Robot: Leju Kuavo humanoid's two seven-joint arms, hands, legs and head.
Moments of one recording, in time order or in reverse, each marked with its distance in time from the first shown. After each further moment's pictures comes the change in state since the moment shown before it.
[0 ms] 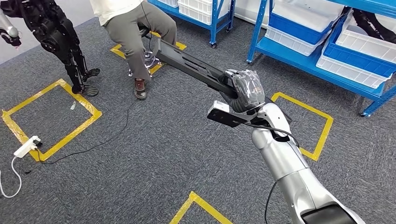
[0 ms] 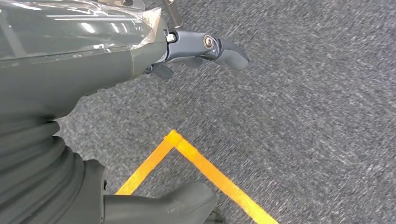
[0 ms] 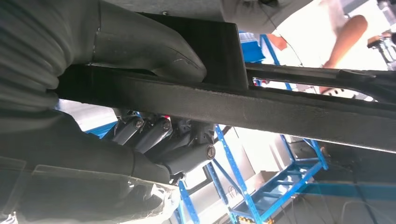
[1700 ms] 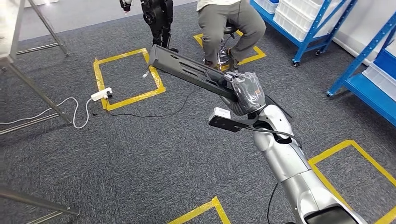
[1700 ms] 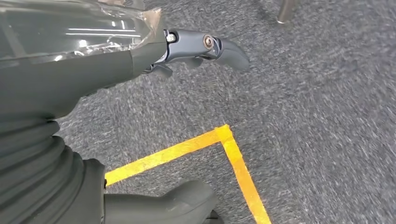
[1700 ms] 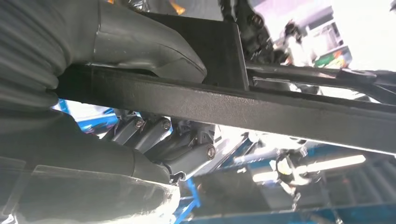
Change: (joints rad) left arm -0.007 -0.020 0.011 0.000 -0.017 -0.001 0.023; right arm 0.026 -0.058 0.034 -0.047 -0.017 -0.001 -0.034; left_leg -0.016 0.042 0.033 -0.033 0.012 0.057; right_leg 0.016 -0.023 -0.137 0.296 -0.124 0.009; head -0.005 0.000
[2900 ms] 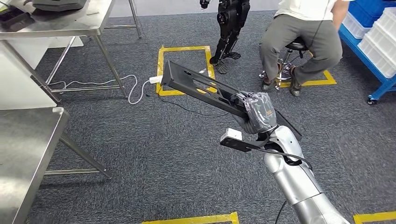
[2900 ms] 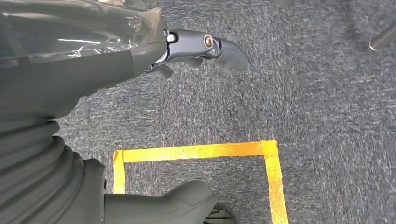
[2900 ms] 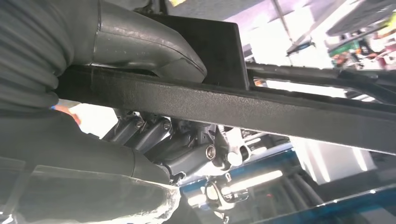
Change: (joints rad) left arm -0.001 0.003 -0.016 0.000 -0.060 -0.011 0.044; right arm 0.170 -0.097 0.005 -0.157 -0.014 -0.063 0.026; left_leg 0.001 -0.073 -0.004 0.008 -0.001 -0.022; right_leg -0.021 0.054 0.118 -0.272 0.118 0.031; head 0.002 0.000
